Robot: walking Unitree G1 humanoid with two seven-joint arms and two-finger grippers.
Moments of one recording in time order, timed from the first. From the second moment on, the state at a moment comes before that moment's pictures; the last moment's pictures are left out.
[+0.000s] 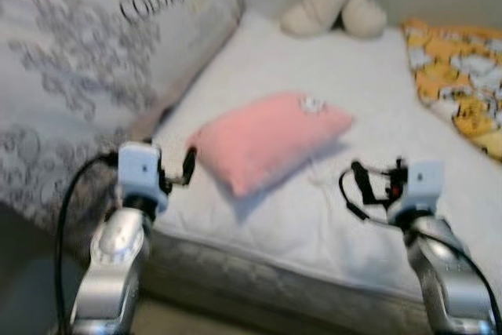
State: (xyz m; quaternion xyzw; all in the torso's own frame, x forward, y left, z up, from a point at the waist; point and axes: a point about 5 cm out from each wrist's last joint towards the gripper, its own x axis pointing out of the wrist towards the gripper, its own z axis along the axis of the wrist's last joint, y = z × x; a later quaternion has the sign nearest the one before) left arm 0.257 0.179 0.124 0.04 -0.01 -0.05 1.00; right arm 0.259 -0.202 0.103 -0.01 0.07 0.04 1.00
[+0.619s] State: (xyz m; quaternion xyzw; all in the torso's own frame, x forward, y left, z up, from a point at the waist) left arm 0.256 0.177 0.122 0.04 -0.01 -0.05 1.00; right arm 0.253 -0.205 0.101 -0.07 0.08 0.06 0.99
